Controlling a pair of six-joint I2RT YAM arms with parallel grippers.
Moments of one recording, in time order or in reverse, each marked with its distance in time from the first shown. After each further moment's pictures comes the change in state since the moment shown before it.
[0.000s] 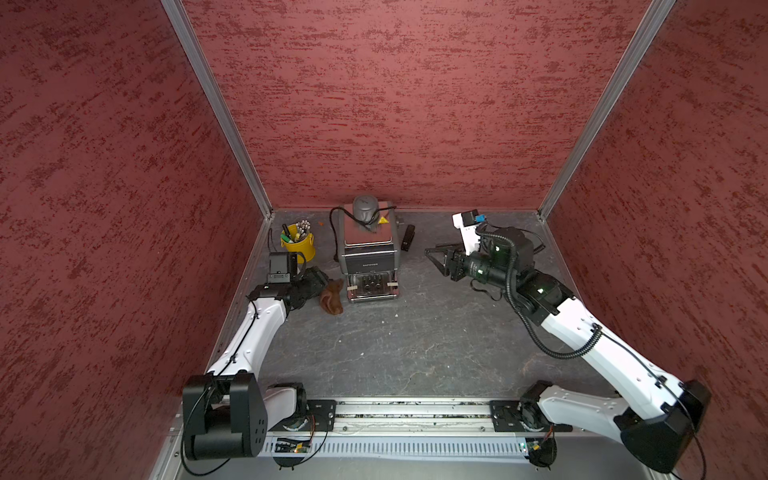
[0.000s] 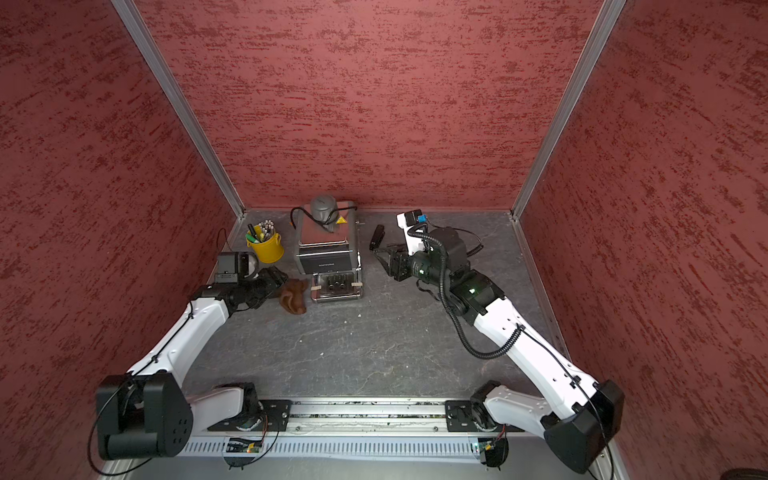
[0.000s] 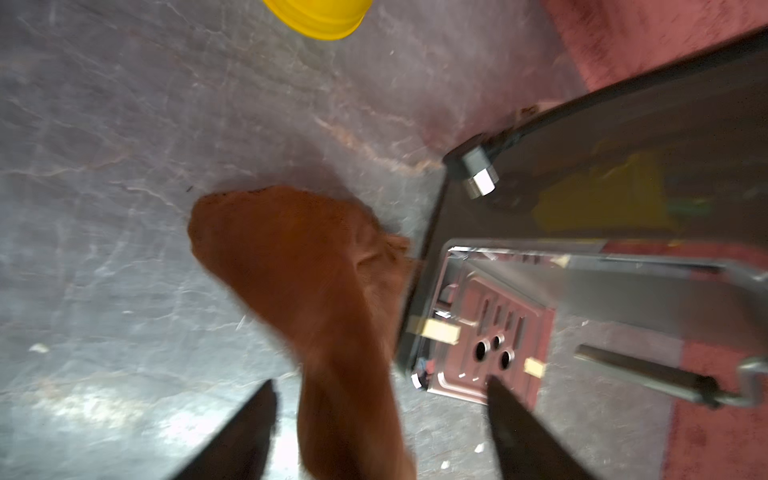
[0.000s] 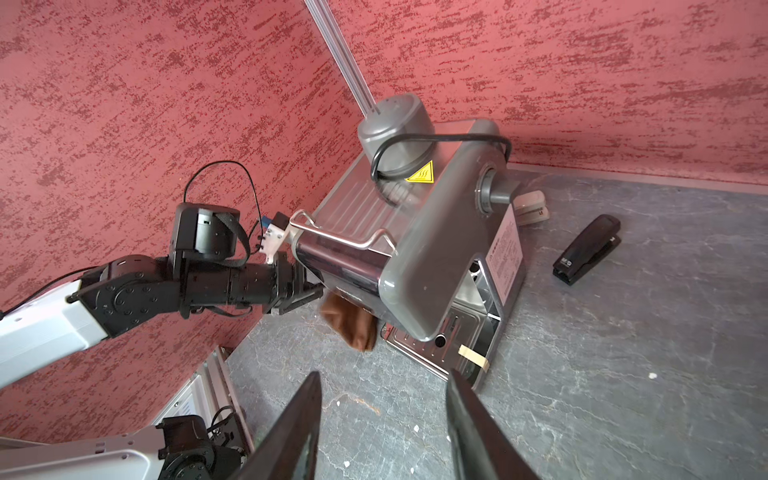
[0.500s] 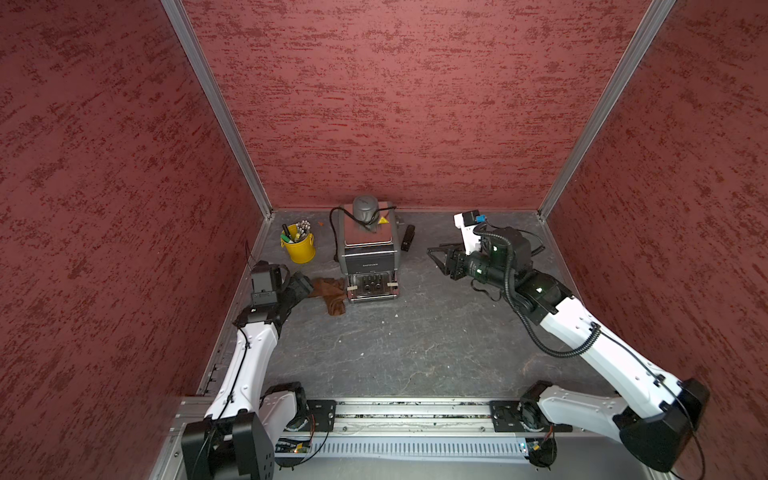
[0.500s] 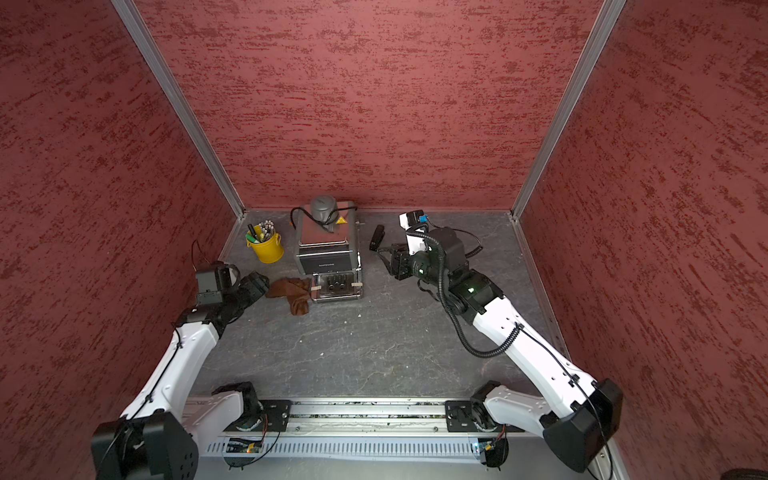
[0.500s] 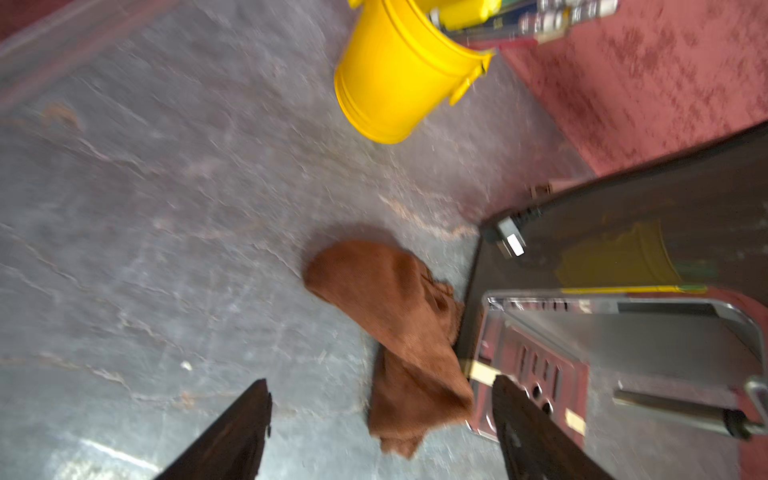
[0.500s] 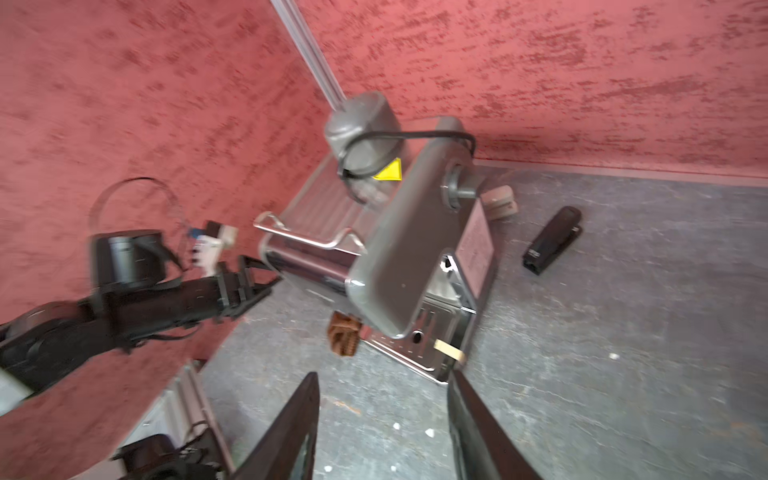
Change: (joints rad) left arm 0.114 -0.236 -0.203 0.134 -0.138 0.052; right arm -0.019 0.057 0.023 -0.033 0.095 -0.019
